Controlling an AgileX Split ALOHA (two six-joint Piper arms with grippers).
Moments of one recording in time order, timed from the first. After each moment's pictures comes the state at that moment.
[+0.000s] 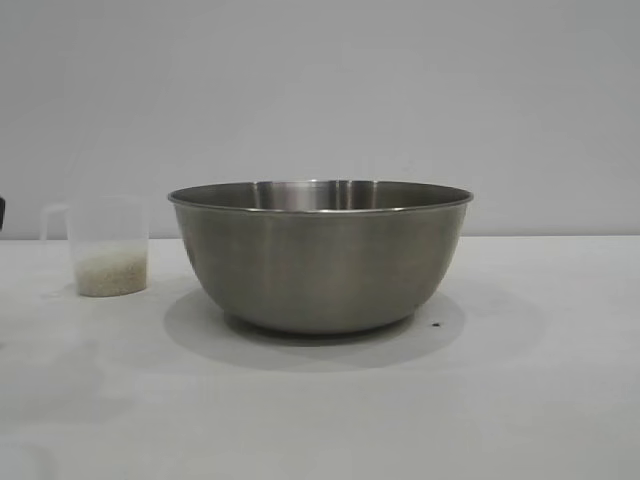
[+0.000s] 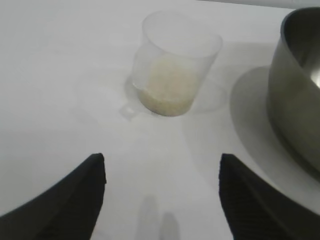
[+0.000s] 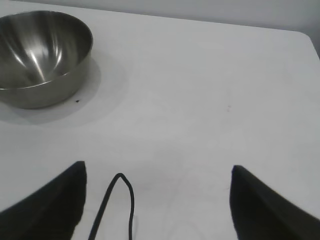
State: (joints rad) left arm -0.23 1.77 -0.16 0.01 -1.14 -0.18; right arm 0.04 -0.02 -0.49 0.14 1.14 -0.17
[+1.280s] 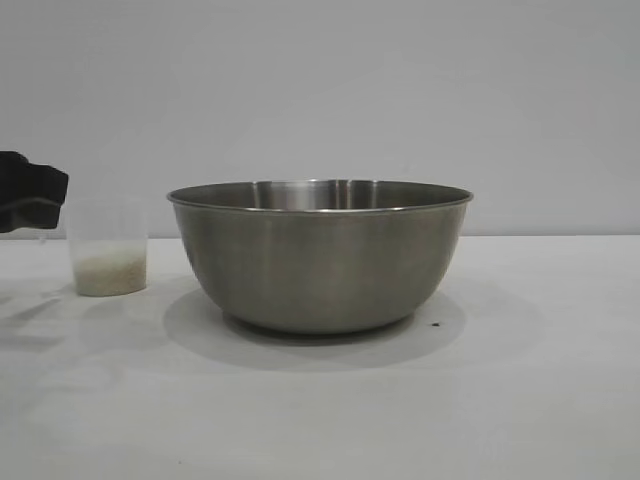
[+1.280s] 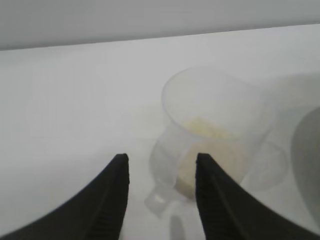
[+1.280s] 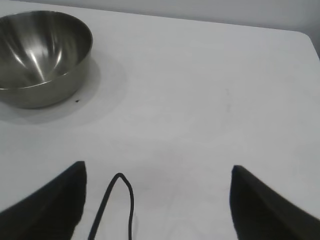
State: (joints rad) left arm -0.23 1.96 -0.43 -0.09 -1.14 -0.01; right arm 0.04 -0.02 -0.49 0.14 1.14 -0.17
